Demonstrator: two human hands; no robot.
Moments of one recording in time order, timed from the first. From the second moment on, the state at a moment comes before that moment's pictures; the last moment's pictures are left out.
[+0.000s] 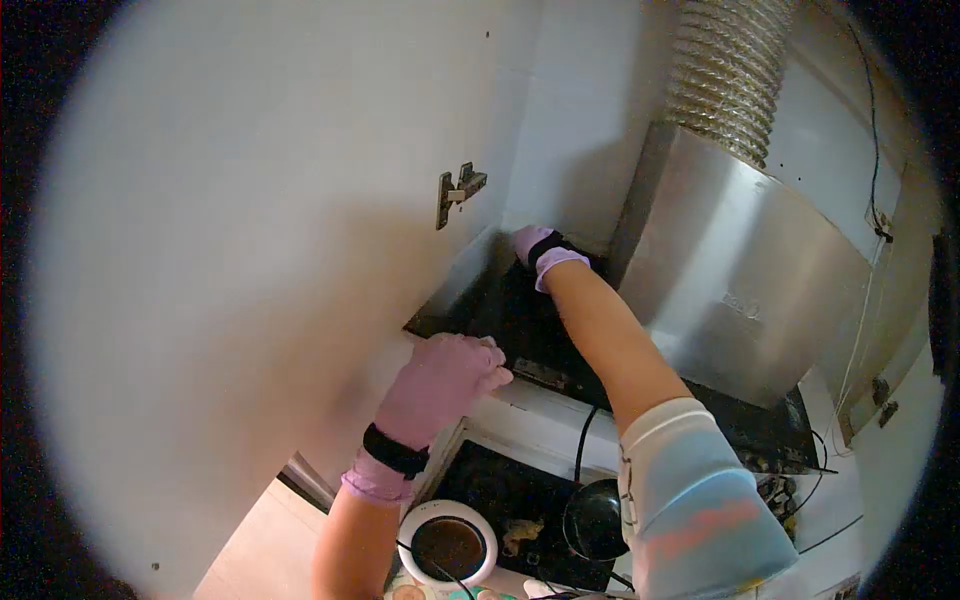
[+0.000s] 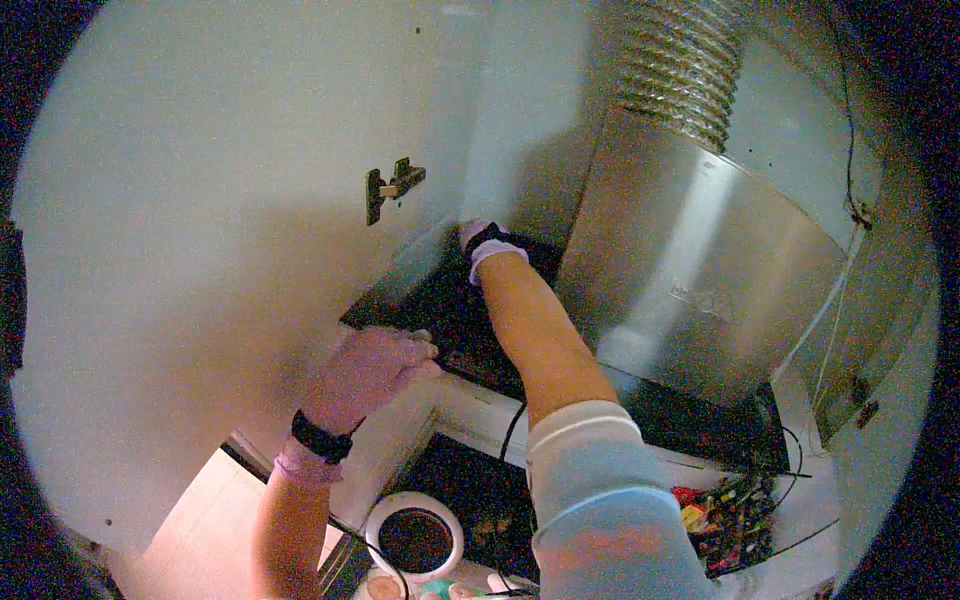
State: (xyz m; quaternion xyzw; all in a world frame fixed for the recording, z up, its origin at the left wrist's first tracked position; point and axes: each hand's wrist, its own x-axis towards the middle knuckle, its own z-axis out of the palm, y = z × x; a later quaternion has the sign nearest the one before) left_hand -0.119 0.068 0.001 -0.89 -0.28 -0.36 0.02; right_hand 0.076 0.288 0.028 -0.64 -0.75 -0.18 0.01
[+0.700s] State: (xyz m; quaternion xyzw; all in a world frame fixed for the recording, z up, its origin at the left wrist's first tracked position) left_hand -0.125 0.063 0.015 -0.89 -0.35 -0.29 0.00; right_hand 0.099 0.350 0.044 -0.66 -0.74 -0.13 -0.04
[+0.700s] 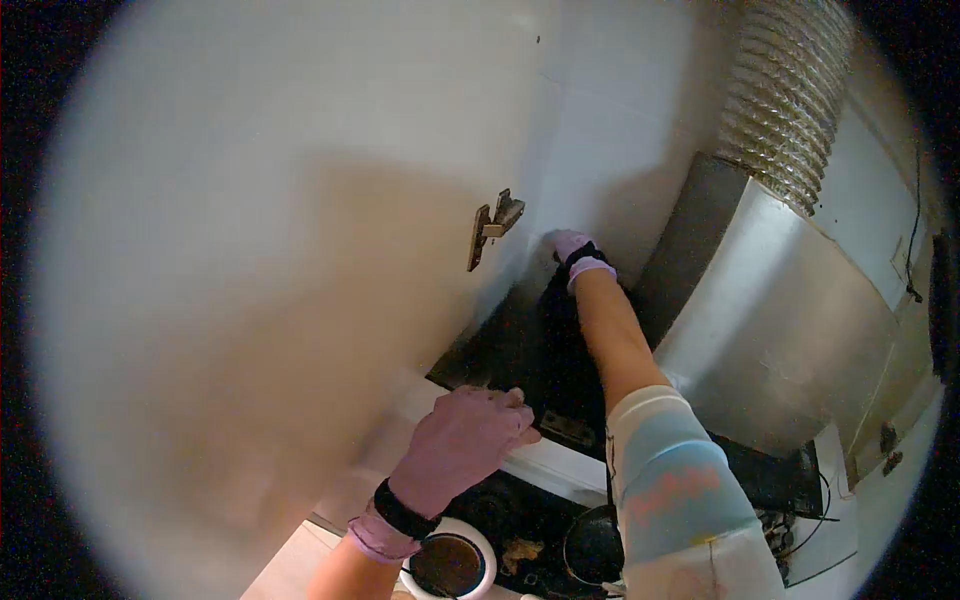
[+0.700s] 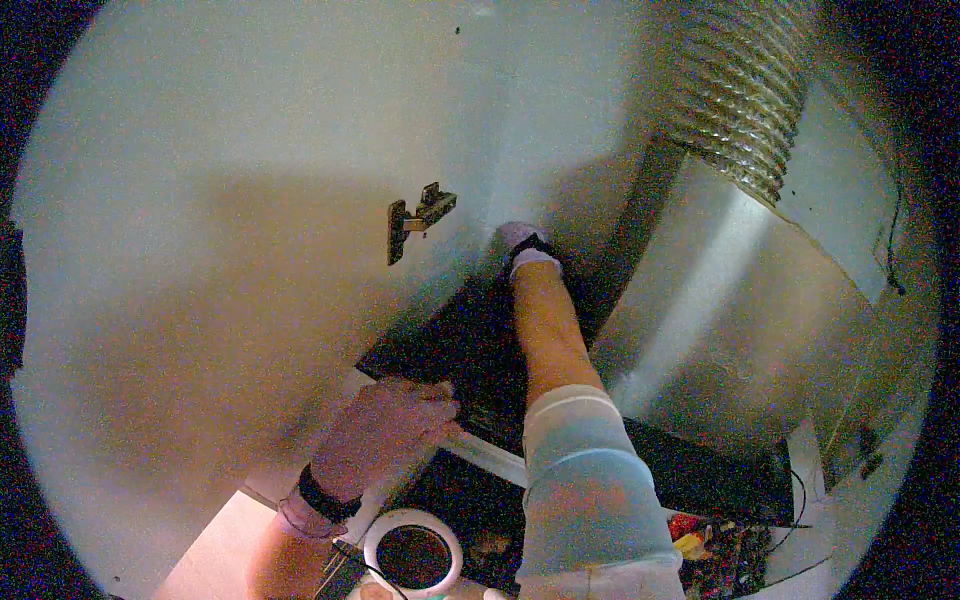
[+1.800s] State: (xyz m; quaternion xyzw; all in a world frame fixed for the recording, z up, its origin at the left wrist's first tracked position) left_hand -0.105 0.087 0.029 -0.89 -0.28 -0.33 -0.11; right_hand 0.109 0.084 0.097 -0.54 -0.81 0.22 0.06
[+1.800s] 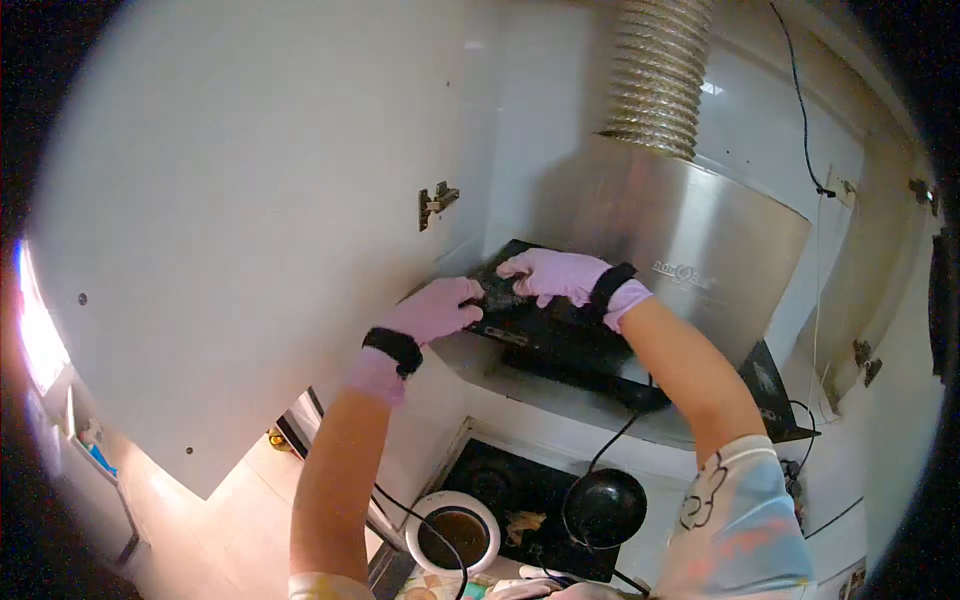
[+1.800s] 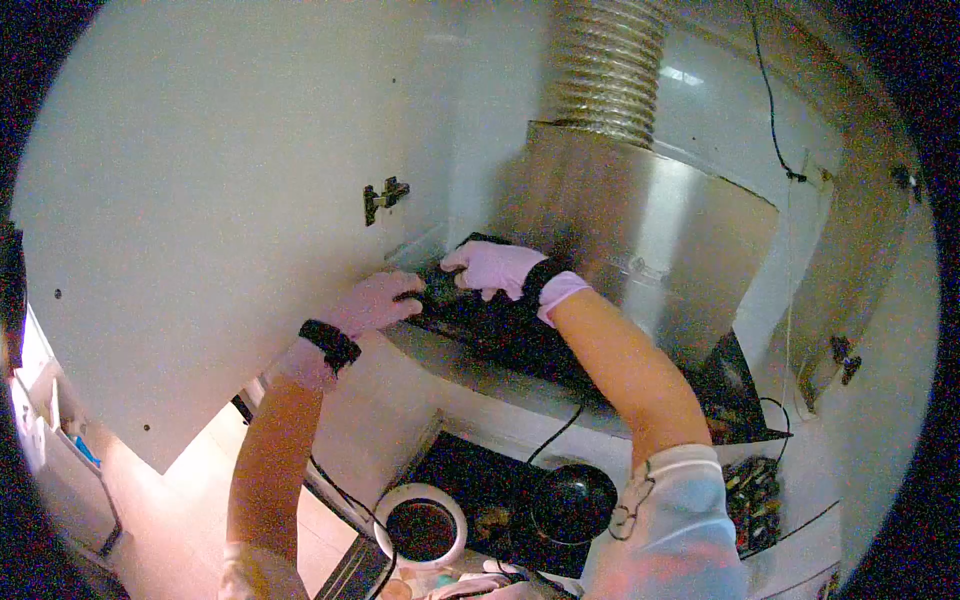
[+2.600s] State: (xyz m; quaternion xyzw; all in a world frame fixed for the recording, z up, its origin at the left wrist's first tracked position) left_hand -0.009 0.169 0.046 -0.97 -0.21 0.02 -0.08; right_hand 0.191 0.041 0.097 -0.37 -0.92 -0.02 0.11
